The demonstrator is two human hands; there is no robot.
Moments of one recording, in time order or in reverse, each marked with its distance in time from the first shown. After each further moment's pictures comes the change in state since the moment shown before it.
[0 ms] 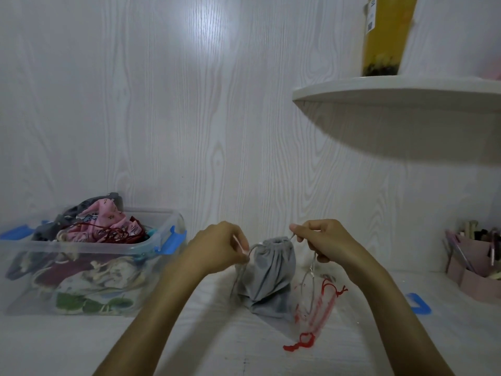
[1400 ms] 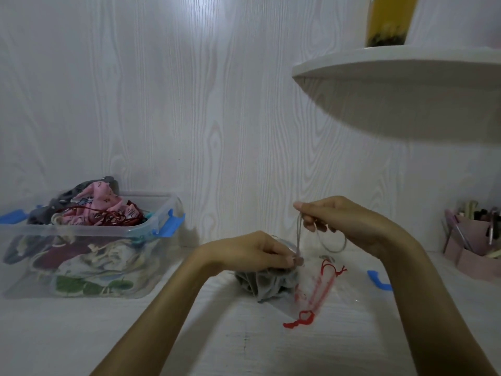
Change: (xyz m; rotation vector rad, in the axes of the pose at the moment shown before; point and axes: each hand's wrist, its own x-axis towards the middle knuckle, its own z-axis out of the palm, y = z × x) left_hand -0.002 0.023 0.029 -0.336 -0.525 0.162; right_hand -0.016 -0.015 -0.019 -0.126 -0.195 -0.065
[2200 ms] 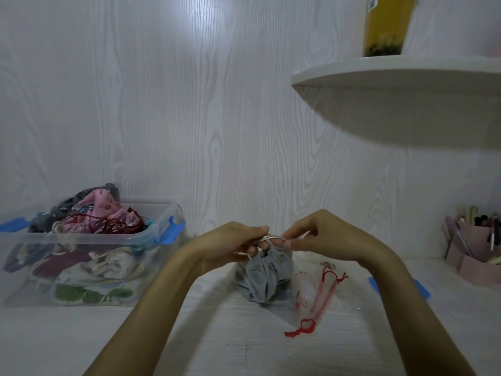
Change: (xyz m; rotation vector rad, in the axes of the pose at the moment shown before) left_hand -0.005 -0.012 -0.021 -0.440 0.189 -0.075; right_hand 0.014 0.013 0.012 -0.301 -0.079 -0.165
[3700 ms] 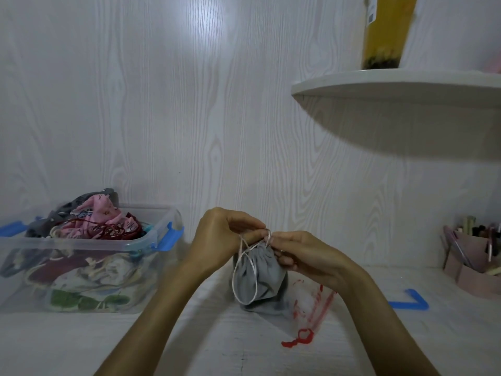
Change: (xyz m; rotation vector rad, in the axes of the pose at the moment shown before) left_hand 0.002 -0.004 -0.001 0.238 0.549 0.532; right_hand 0.023 0.009 0.037 0.757 -0.111 0.106
